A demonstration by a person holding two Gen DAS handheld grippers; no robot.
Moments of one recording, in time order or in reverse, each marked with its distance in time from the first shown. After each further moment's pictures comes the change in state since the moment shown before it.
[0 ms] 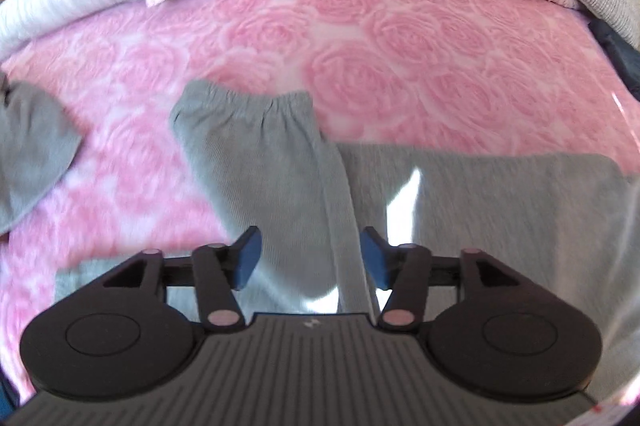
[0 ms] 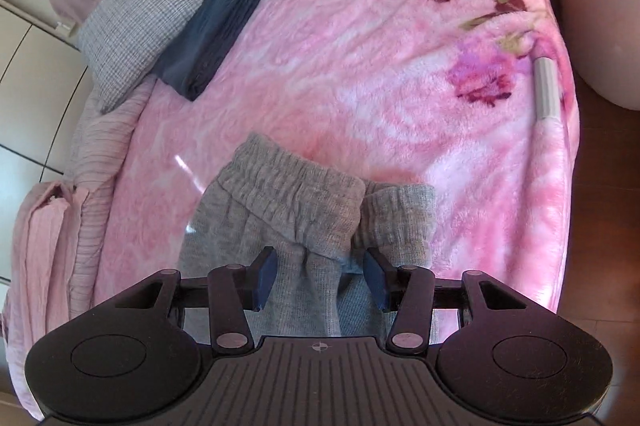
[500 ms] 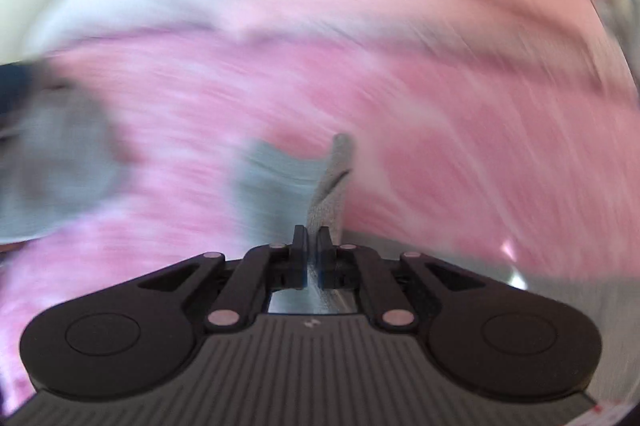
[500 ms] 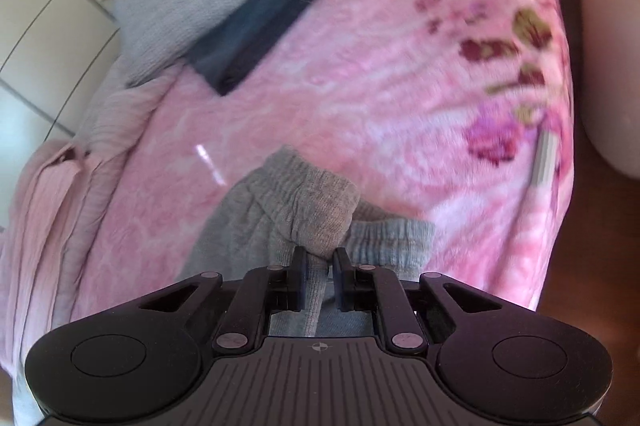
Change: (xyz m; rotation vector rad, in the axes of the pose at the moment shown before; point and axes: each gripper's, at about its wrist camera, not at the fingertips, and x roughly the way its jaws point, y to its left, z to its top) left arm -0.018 0.056 0.016 -0.279 -0.180 0.164; right arm -0.040 0.024 0.007 -0.197 -0.016 -0.002
